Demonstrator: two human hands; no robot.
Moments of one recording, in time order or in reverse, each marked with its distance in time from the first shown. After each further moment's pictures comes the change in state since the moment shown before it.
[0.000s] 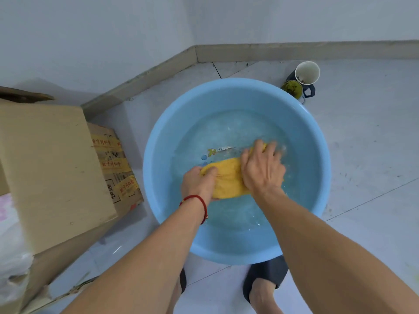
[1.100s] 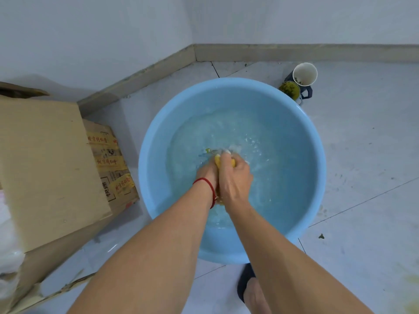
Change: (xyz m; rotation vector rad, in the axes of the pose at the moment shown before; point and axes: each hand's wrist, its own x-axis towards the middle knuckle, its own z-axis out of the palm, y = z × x) left_hand 0.034 0.000 0.032 -0.193 -0.168 -0.213; right_hand -0.044 -0.046 -0.005 0.883 -0.190 0.343
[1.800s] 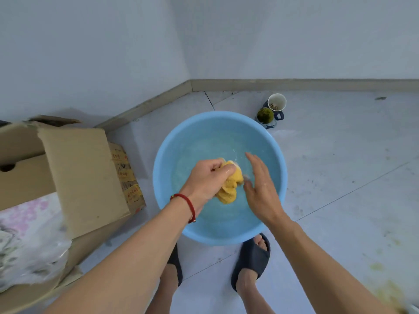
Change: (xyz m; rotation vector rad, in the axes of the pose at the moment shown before) left_hand -0.218 0.071 -0.032 0.227 -0.291 0.461; right_hand -0.056 -0.022 -0.139 -0.303 -0.243 -0.486
